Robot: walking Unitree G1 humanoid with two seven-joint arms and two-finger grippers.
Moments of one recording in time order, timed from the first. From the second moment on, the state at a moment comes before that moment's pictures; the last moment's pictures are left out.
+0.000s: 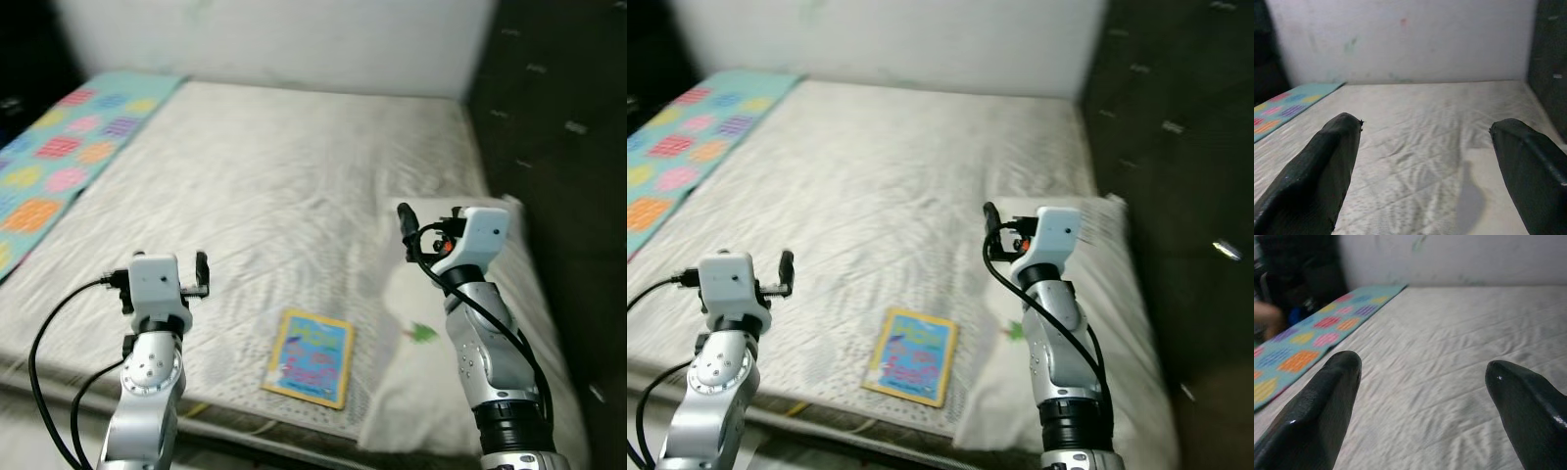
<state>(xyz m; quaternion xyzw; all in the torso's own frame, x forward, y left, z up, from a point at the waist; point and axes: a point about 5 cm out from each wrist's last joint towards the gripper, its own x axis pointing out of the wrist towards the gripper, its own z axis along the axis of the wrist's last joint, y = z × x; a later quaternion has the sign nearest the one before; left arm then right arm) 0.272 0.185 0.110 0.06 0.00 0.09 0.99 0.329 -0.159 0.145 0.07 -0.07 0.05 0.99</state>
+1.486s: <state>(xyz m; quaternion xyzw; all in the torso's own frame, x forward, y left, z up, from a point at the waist) 0.275 0.166 0.113 0.01 0.00 0.06 1.00 0.317 -0.166 0.133 0.06 -0.04 0.03 1.00</state>
